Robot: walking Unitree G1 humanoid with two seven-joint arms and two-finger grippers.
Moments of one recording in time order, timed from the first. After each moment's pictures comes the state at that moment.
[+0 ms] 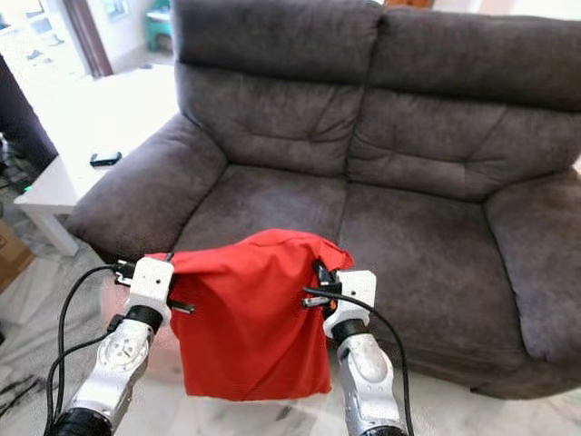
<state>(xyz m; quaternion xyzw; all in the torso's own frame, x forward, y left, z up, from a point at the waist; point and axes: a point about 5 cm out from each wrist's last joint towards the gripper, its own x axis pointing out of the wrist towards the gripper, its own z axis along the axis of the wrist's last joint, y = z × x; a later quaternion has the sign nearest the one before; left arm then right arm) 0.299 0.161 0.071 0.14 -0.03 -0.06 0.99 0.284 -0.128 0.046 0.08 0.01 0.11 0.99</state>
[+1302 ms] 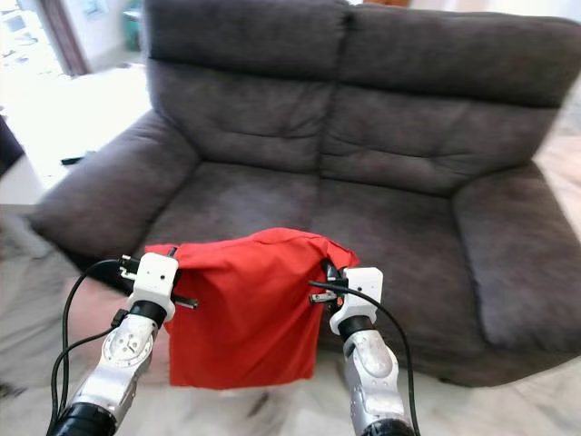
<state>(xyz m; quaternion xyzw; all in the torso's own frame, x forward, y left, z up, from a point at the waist) 0.303 0.161 0.075 0.15 -0.04 -0.05 0.99 0.287 -0.126 0.043 0.08 0.02 0.10 0.99</state>
